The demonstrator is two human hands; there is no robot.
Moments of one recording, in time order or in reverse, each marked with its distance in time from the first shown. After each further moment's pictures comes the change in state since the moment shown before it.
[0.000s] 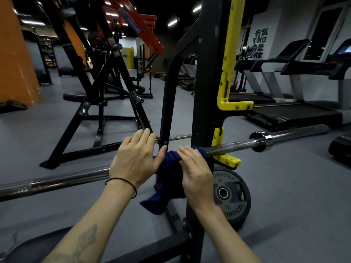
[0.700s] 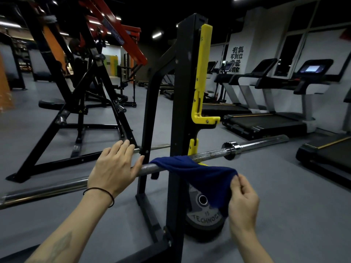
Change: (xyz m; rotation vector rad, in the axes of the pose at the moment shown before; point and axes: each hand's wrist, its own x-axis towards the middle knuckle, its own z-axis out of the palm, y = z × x) left_hand 0.000 -0.001 -0.003 -0.060 -0.034 -0.011; right_hand -0.014 0.018 -0.151 0.527 0.336 0.855
